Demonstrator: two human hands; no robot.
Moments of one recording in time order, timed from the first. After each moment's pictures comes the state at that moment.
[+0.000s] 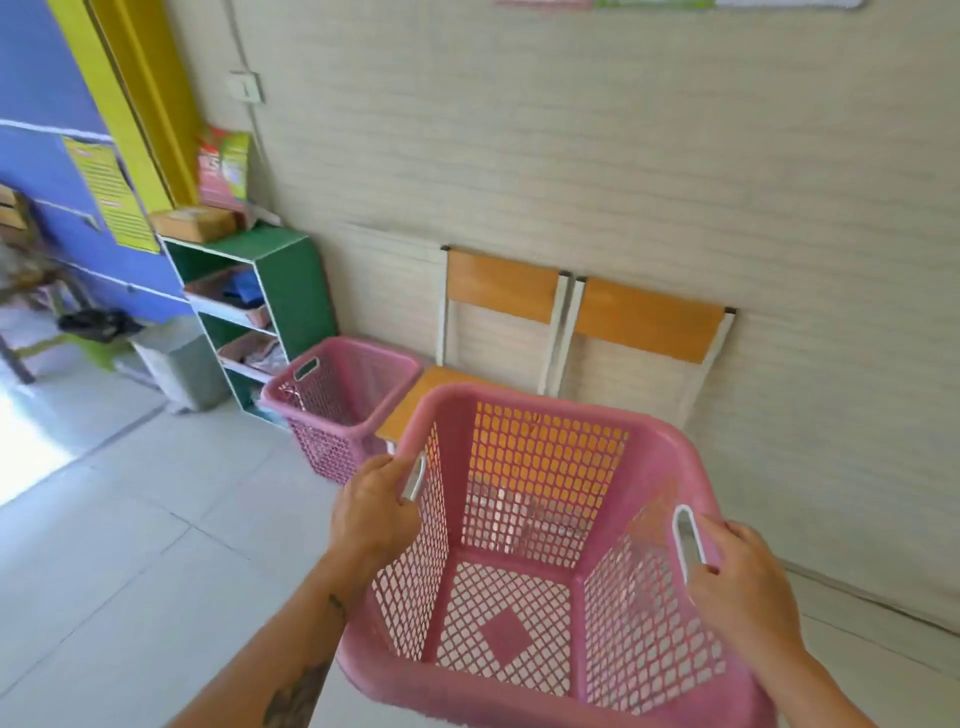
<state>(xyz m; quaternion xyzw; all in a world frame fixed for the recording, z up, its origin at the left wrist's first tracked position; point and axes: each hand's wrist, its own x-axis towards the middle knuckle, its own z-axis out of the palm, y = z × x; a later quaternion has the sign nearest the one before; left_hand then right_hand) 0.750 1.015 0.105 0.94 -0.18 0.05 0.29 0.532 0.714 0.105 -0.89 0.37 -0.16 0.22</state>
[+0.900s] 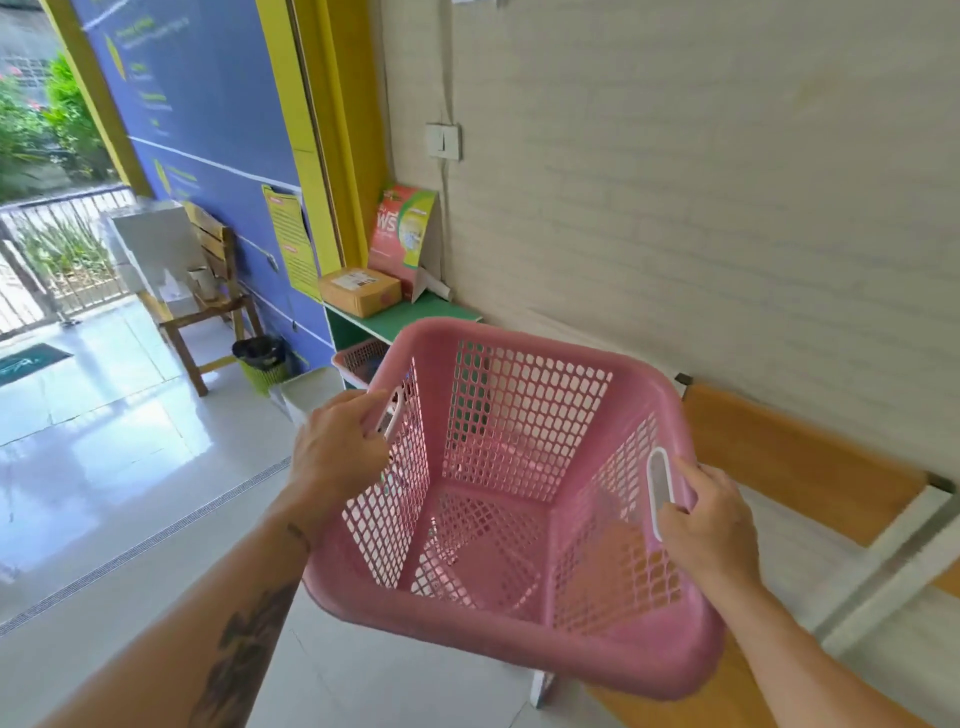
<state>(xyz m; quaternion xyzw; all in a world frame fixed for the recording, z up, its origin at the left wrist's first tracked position) 1.293 1.180 0.181 0.94 -0.06 0.21 0.24 1.190 0.811 0.132 -0.91 0.19 -0.21 0.31</state>
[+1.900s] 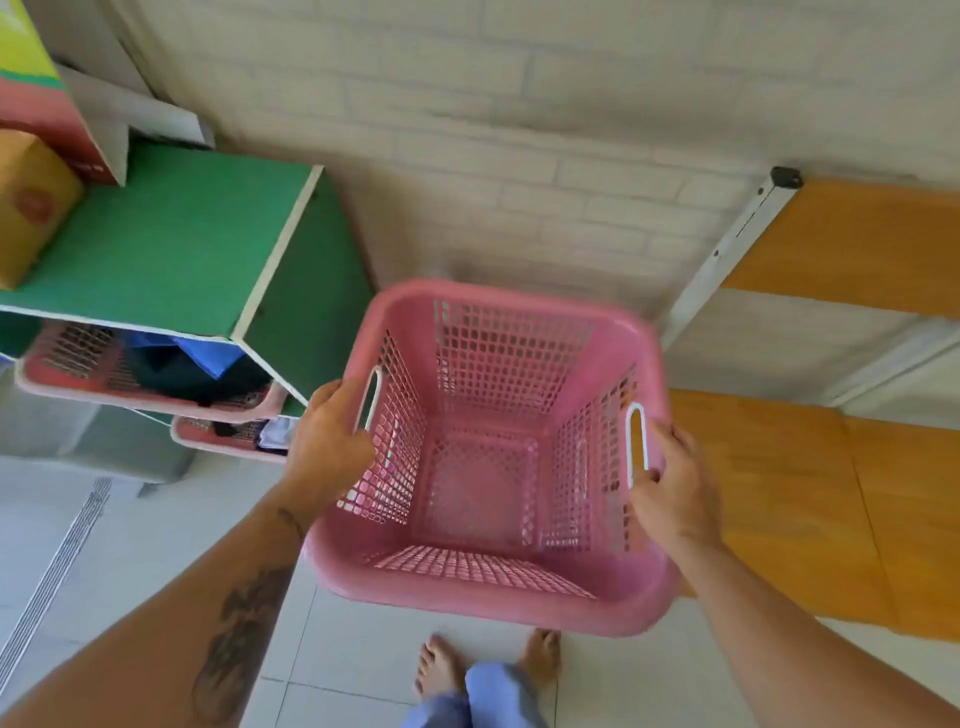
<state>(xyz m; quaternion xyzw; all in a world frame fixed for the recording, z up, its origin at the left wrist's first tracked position) 1.674 1.156 -0.087 0.92 -0.24 -0.14 0.27 1.405 0.911 -0.085 -0.82 0.50 -0.09 0.25</state>
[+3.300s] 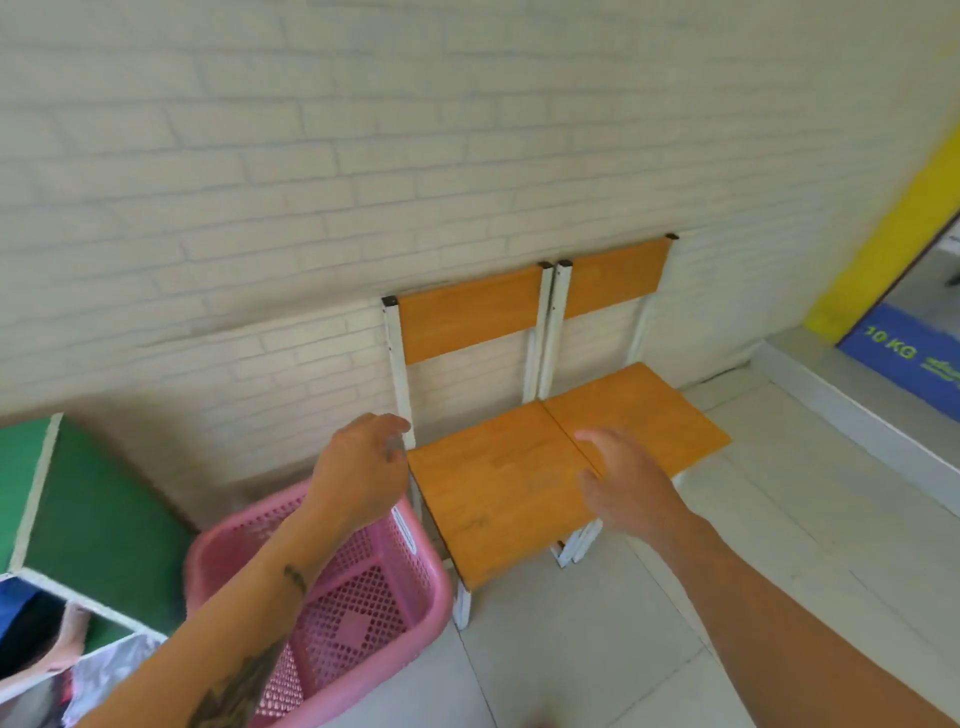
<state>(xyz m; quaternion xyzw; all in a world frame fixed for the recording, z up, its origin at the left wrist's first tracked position) 1.457 1.039 0.127 0.75 -0.57 -0.17 0.29 1.164 0.965 0.122 -0.77 0.58 -0.14 0.22</state>
